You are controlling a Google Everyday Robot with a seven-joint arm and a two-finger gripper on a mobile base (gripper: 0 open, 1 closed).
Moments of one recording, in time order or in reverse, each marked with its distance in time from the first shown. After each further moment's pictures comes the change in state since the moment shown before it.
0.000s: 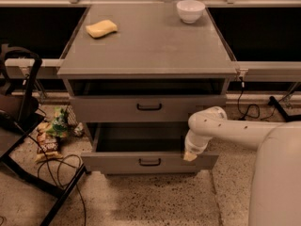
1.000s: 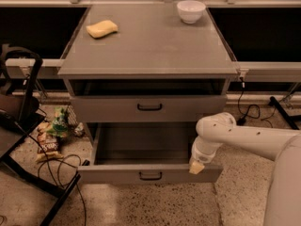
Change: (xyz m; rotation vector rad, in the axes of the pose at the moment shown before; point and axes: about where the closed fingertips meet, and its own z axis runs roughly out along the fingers) arm 0.031 0.046 -0.009 -0.106 0.021 -0.003
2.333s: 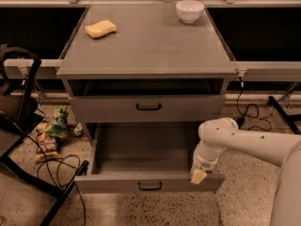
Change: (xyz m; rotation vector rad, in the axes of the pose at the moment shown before) arm 0.011 0.036 0.006 -0.098 -0.004 -0.018
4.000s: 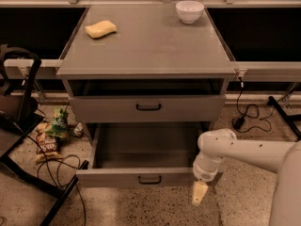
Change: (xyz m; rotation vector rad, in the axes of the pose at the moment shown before) arm 0.013 0.032 0.036 -0.071 0.006 0.003
